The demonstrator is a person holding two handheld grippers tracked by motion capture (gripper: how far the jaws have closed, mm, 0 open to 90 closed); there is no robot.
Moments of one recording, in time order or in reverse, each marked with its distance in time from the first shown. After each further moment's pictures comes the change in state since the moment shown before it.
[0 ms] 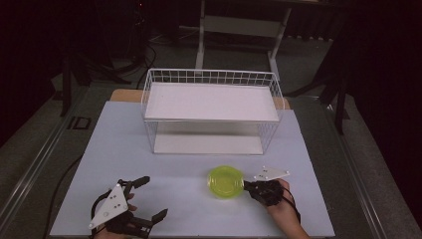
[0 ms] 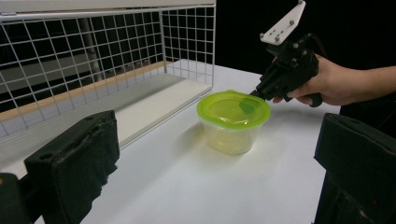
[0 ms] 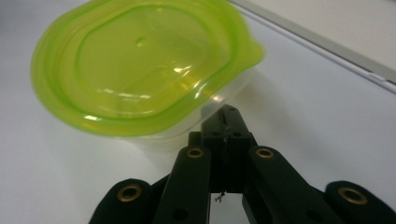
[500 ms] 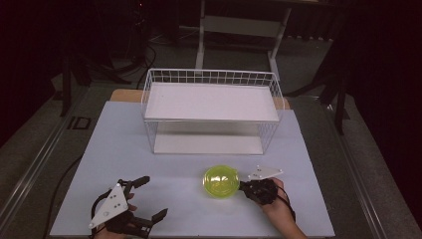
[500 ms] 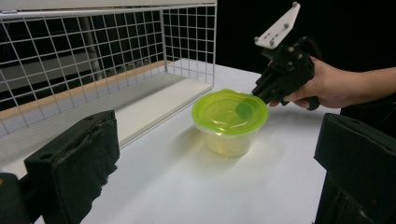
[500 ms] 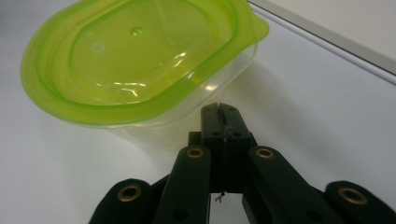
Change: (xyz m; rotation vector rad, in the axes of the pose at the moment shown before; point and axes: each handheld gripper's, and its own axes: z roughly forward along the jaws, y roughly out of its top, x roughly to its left) left arm 0.000 0.000 0.000 0.001 0.000 -0.002; right arm 0.006 0.005 0.015 0.022 0.030 -0.004
